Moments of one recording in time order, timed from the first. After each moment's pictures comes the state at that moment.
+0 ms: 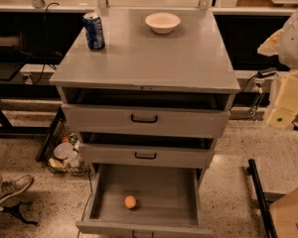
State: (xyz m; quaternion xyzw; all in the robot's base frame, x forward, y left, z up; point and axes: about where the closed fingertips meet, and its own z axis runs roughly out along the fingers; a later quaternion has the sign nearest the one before) arm 0.438 -0.217 0.977 -0.60 0.78 -0.04 0.16
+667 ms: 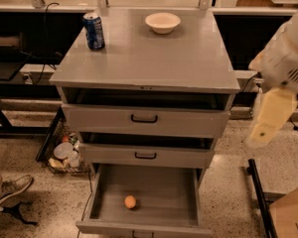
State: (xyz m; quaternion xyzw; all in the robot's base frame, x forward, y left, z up) arm 0.436 -0.206 0.946 -0.59 0.79 -0.04 0.14
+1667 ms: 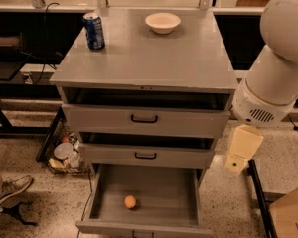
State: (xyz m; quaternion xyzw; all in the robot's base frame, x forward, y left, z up) arm 0.419 -0.187 0.865 -0.56 0.82 -0.01 0.08
